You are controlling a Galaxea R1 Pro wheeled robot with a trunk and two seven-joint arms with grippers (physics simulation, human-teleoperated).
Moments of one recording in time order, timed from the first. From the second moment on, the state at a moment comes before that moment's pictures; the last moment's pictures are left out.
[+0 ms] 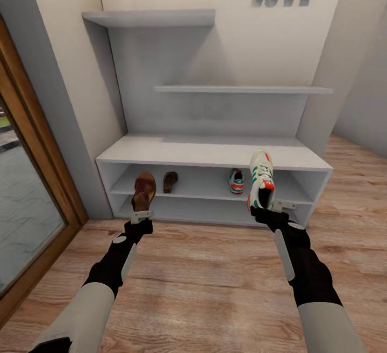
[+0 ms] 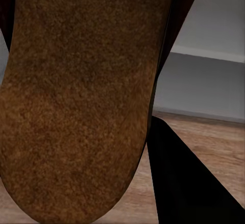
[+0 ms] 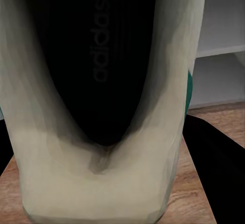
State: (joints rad) left arm -0.73 -0.12 0.20 -0.68 -0.13 0.10 -0.05; right arm -0.60 0.03 -0.13 -1.25 -0.07 0.56 -0.08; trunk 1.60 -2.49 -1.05
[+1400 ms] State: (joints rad) left arm -0.74 -0.12 0.19 -0.50 -0.14 0.28 -0.05; right arm -0.60 -0.60 -1.10 -1.24 -0.05 0.75 -0.08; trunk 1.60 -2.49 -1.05
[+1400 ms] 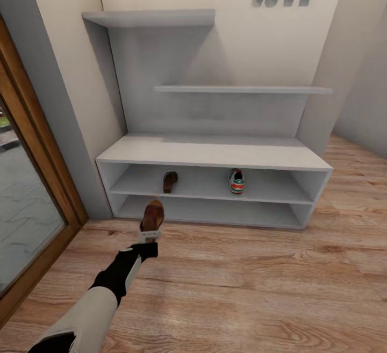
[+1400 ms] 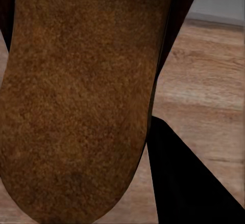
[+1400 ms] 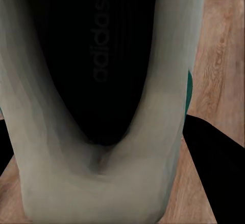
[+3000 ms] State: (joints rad) left arm -0.74 -0.13 0.02 -0.49 -0.14 0.32 -0.05; right arm -0.60 -0.60 -1.10 -1.24 0.01 0.74 -0.08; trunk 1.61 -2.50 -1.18
